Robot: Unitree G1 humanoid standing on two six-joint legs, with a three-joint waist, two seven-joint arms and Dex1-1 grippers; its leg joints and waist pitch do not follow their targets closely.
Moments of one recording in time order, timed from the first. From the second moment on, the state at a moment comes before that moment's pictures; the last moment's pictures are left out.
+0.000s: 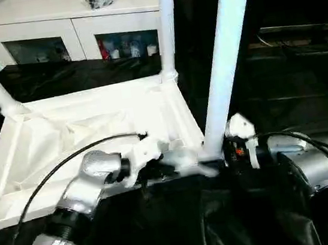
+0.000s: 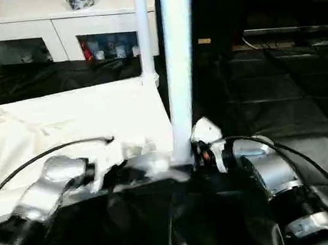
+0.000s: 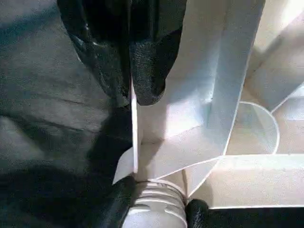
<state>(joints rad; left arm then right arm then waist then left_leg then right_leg) -0.52 0.34 -0.33 0.44 0.00 0.12 -1.12 -0.43 -0.39 0.15 0.44 0.15 0.17 1.03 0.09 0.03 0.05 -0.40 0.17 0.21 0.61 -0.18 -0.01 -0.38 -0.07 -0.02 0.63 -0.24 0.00</state>
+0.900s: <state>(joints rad) -0.56 0.26 -0.30 0.51 0.06 0.12 -0.97 -0.47 -0.31 0.10 0.51 0.10 0.10 0.82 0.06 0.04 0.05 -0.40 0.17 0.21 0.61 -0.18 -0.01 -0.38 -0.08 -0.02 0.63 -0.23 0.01</state>
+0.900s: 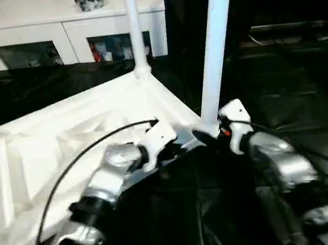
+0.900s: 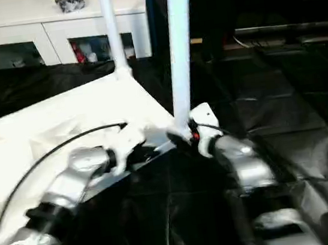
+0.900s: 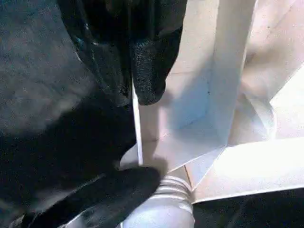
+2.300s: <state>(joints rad) -0.57 0.16 -0.28 0.51 0.11 0.24 -0.82 -0.51 -0.11 0.00 0.55 0.08 0.16 0.43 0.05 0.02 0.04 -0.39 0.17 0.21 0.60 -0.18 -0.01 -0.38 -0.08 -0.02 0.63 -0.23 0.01</state>
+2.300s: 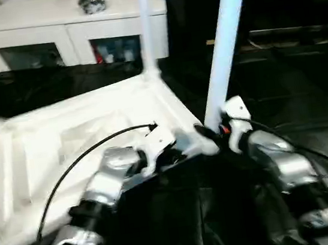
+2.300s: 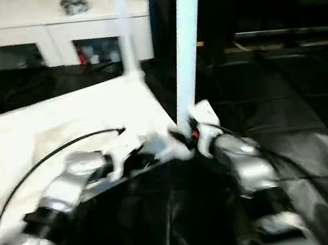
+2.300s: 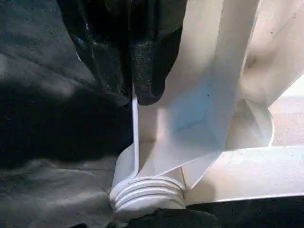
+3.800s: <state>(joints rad) -0.53 0.33 -0.29 0.48 0.03 0.08 -1.17 -0.46 -0.40 0.16 0.49 0.12 0.13 1.09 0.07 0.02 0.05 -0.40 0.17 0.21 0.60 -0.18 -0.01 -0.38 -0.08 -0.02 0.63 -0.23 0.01</state>
